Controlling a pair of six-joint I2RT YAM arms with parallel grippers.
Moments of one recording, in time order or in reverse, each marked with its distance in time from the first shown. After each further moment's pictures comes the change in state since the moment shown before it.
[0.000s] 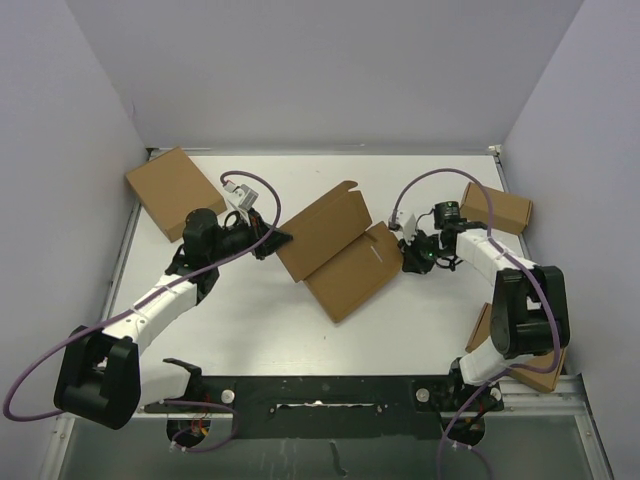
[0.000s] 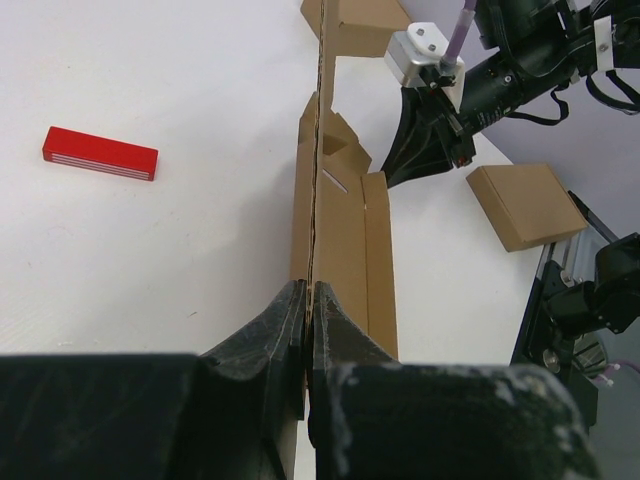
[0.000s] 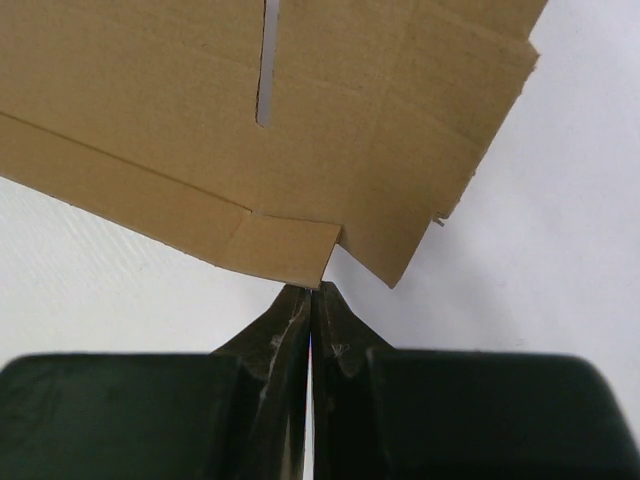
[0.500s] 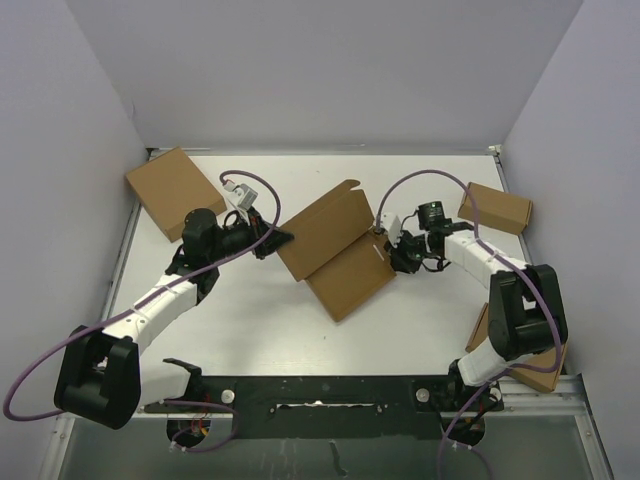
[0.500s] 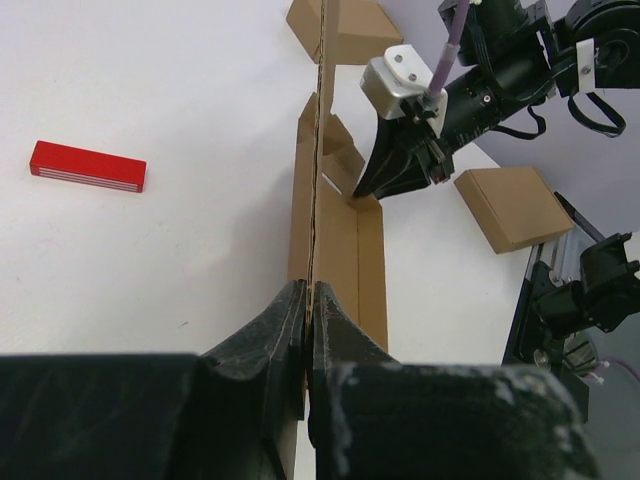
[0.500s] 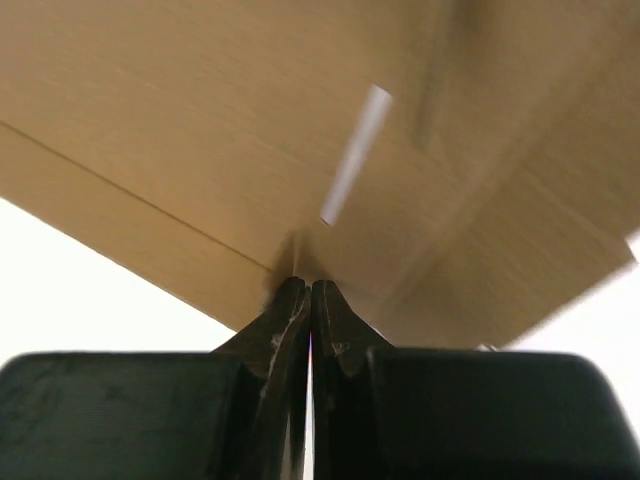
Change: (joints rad) left arm 0.000 0.002 0.000 0.029 0.023 -0.017; right arm 0.115 0.005 0.000 0.061 0.051 0.006
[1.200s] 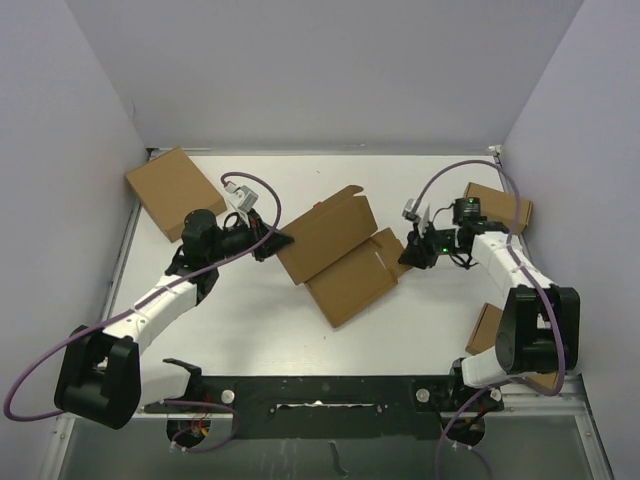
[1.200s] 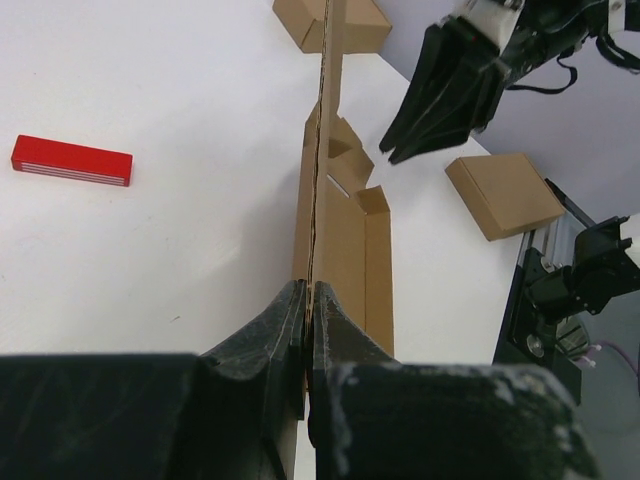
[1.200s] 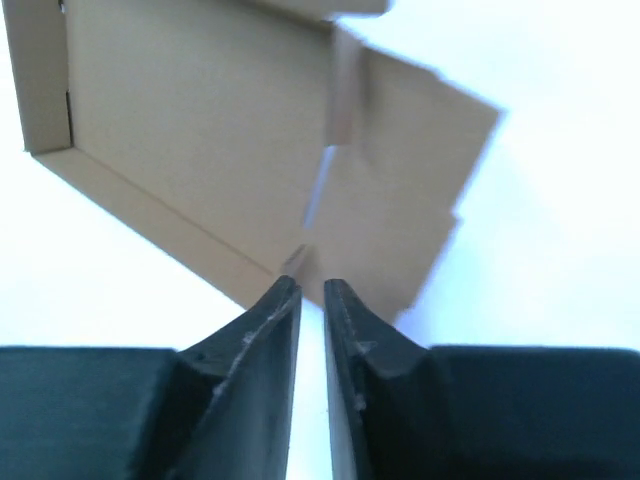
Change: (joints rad) left arm 0.004 0.000 -0.008 0.004 0.031 0.006; right arm -0.145 -0.081 0.014 -0.105 -0.343 -0.064
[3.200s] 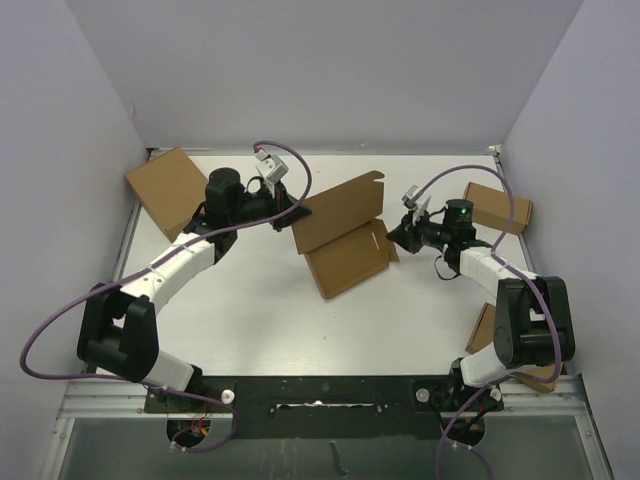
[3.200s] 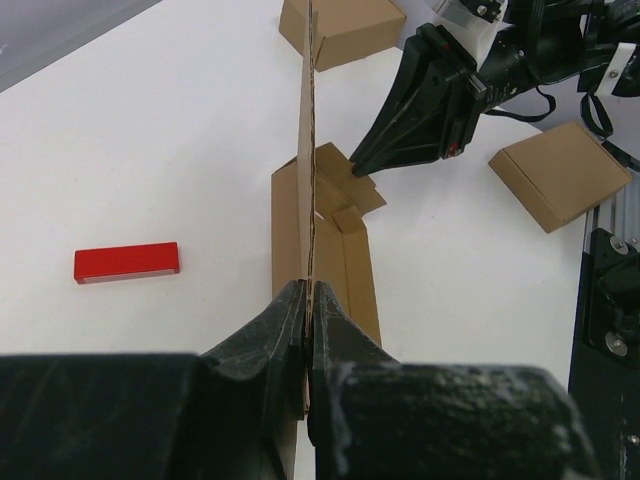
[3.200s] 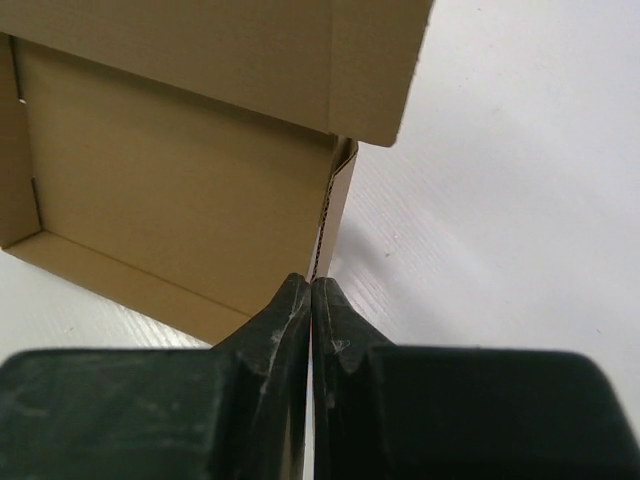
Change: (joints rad) left arm -0.062 0.247 0.382 -0.209 0.015 0.247; right arm 0.013 0.016 -0.197 0.786 0.055 0.463
